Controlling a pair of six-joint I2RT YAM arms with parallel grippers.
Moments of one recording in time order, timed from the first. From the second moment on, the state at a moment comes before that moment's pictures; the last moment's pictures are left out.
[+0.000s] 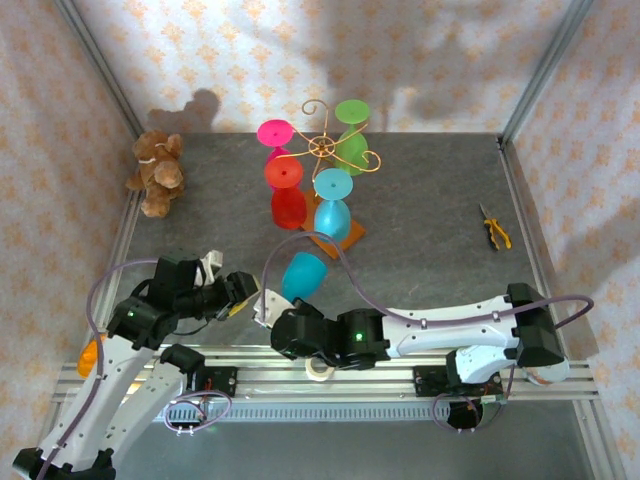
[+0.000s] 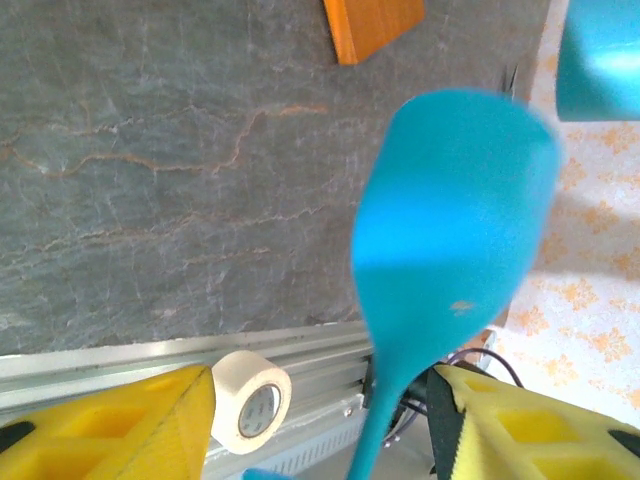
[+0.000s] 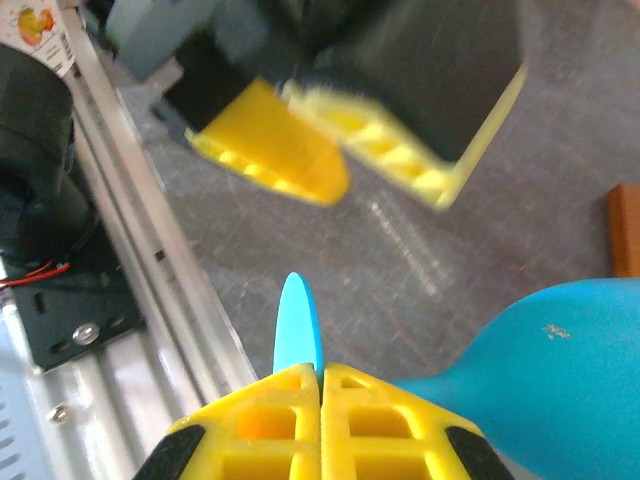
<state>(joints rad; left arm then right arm) -0.31 0.59 0.70 -0.93 0.50 -0.99 1.55 1.46 1.17 -0.44 0.51 0.21</state>
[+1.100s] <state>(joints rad) -0.31 0.55 0.61 -0.85 0.60 -1.10 1.56 1.62 1.16 -0.19 0.73 -0.06</state>
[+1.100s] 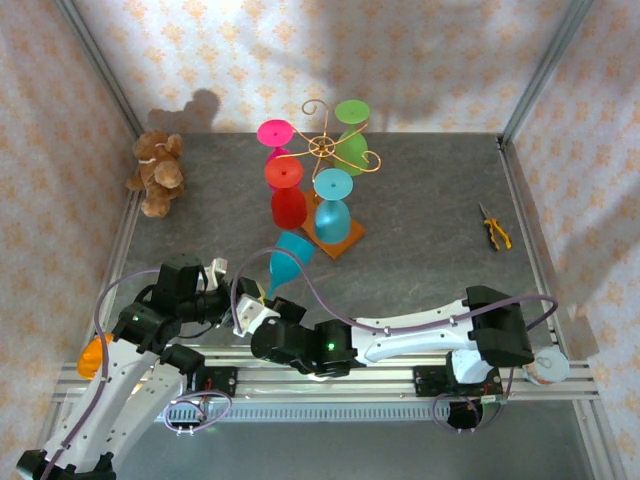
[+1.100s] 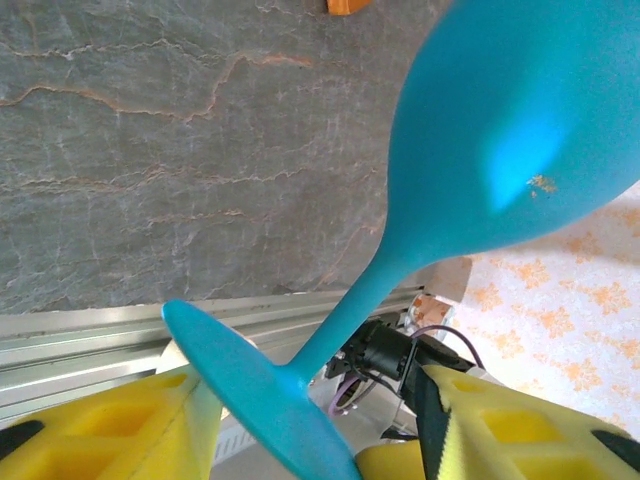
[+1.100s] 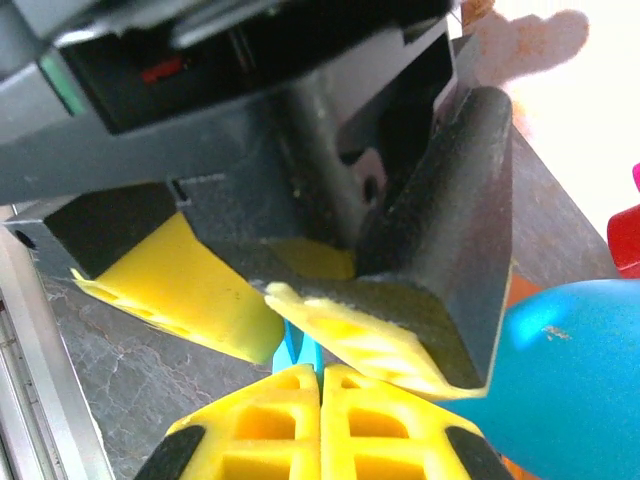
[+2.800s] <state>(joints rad) -0.31 0.59 0.45 -0.48 0.62 -1.19 1.56 1.43 1.27 -0.20 0.61 0.03</state>
